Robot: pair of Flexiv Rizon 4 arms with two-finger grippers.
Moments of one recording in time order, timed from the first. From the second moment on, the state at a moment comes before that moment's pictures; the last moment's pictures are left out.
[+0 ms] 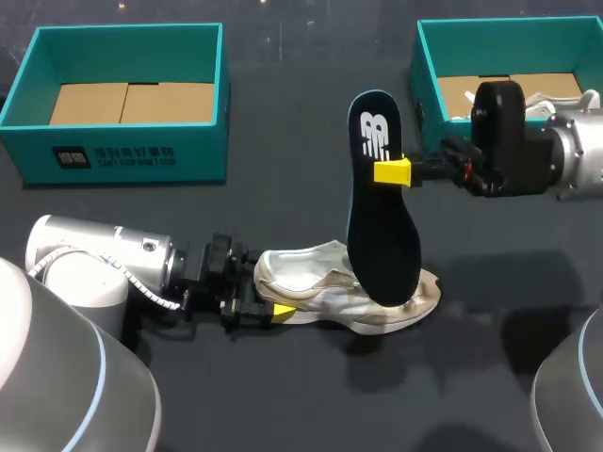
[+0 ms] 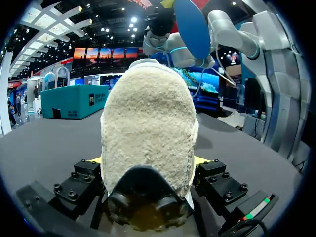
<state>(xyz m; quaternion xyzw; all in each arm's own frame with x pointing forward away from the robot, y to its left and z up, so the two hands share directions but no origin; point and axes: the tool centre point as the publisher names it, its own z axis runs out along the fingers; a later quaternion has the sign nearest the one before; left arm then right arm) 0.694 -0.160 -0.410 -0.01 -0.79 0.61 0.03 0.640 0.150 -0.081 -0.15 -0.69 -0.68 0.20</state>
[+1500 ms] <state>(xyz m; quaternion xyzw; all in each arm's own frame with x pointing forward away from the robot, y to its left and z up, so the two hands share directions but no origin) 0.700 -0.138 -0.412 -0.01 -0.81 0.58 0.01 0.623 0.144 -0.084 -0.20 -0.68 -0.68 0.20</state>
